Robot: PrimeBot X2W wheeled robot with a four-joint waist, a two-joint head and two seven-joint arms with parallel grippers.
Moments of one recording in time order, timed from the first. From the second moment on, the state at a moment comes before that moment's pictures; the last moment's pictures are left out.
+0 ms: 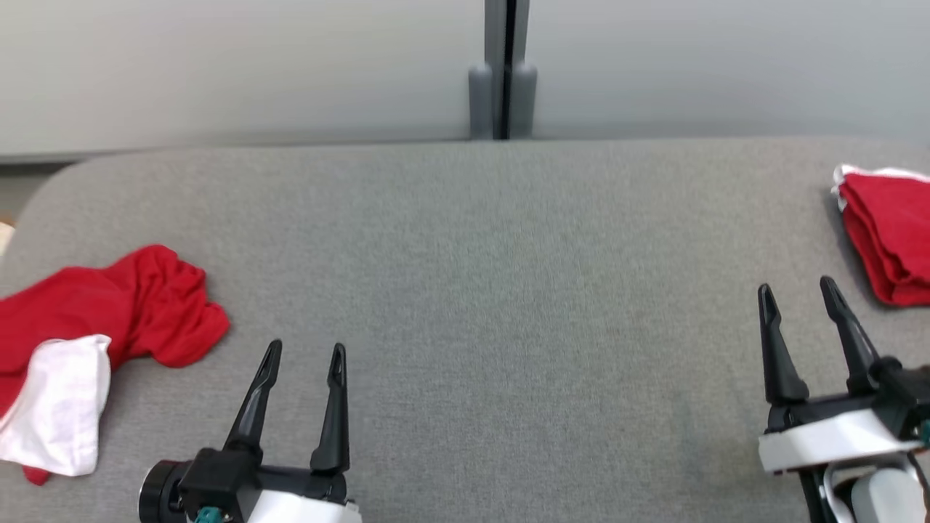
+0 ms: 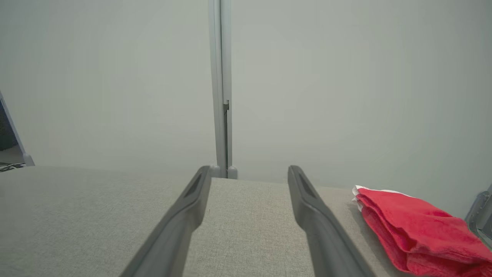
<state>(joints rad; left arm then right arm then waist) 0.05 0.05 -0.21 -0.02 -0.19 0.08 -0.26 -0.14 -0.18 0.05 0.23 0.16 0.13 -0.26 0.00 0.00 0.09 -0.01</state>
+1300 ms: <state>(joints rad) 0.15 0.05 -0.20 0.05 -0.14 0.05 -0.26 0.14 -0.11 0.08 0.11 0.13 0.13 -0.26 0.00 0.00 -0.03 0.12</state>
